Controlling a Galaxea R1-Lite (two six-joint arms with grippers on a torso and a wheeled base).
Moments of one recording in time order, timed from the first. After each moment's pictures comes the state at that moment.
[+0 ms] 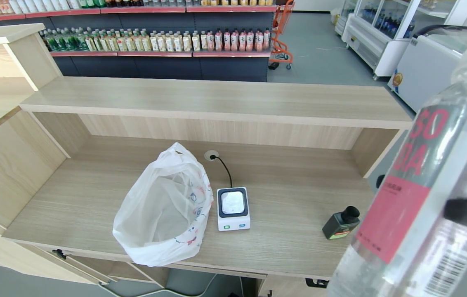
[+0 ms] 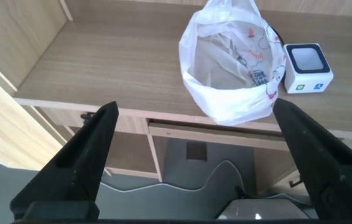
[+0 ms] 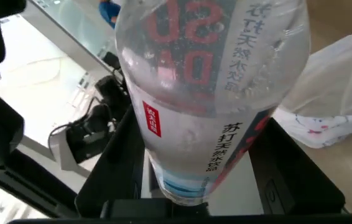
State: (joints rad) left arm 0.00 0.00 0.00 0.00 0.00 0.00; right arm 0.56 1.14 -0.61 -0.71 0.89 0.48
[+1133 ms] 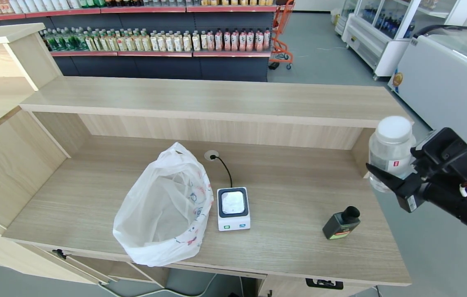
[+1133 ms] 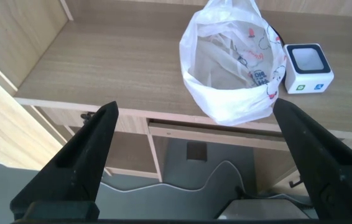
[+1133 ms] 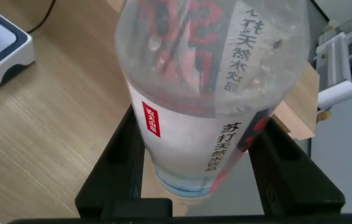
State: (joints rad) left arm 0.00 0.00 0.00 0.00 0.00 0.00; right arm 0.29 1.38 -0.44 -0.94 0.00 -0.72
